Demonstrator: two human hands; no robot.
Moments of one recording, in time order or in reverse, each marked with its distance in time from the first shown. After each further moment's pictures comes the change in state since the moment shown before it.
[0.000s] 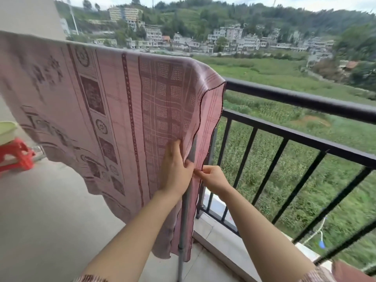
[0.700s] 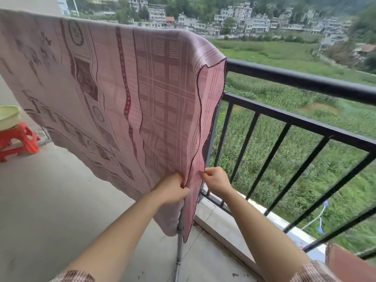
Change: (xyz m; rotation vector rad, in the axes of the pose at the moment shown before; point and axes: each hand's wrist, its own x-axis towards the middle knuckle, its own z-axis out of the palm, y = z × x) left_hand -0.043 -0.034 0.009 0.251 -0.844 -0.176; right_hand -0.022 0.045 -0.006 -0.258 0.019 0.034
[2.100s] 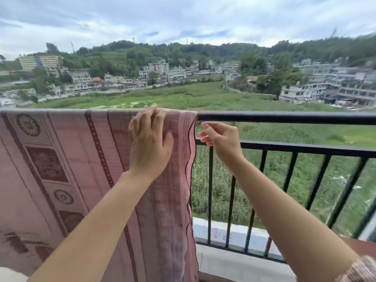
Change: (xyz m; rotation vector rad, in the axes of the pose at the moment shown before) left_hand 0.019 0.094 -0.181 0.119 0.991 0.765; right_hand -0.041 -0.166 -0.144 0.460 0.662 -0.318
